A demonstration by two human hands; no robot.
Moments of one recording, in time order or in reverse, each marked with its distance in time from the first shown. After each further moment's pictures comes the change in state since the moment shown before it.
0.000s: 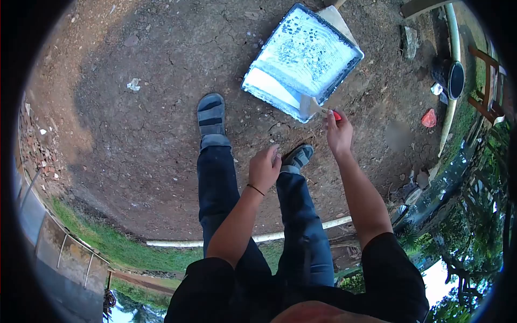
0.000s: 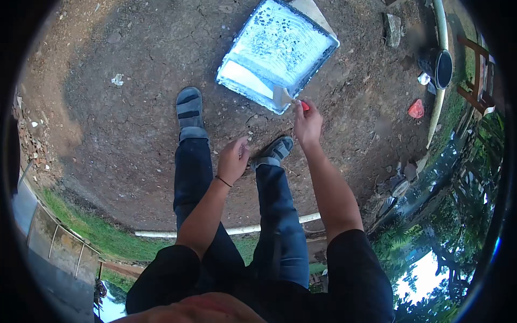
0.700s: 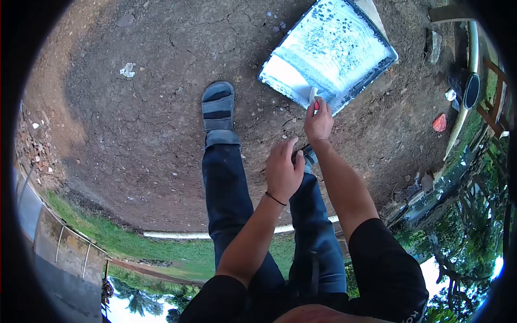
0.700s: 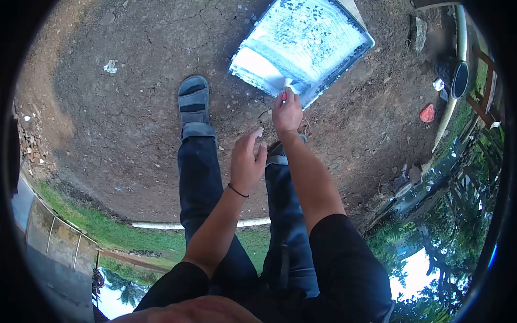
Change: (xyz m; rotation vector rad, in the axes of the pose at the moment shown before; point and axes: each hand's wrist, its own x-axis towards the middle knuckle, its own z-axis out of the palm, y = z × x) left_hand 0.017 -0.003 -0.001 -0.019 0.140 -0.025; right_hand 0.014 0.044 0.130 -0.574 0.148 -0.289
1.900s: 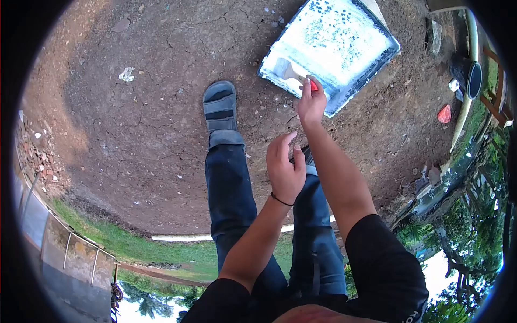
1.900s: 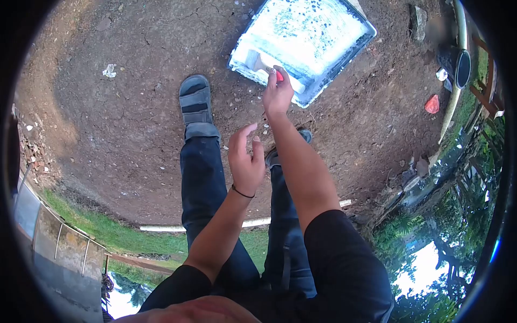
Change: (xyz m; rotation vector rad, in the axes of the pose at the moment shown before) left_hand 0.003 0.009 -0.010 -0.106 0.197 0.002; right_hand 0.020 -0.036 0.035 0.803 0.101 0.306
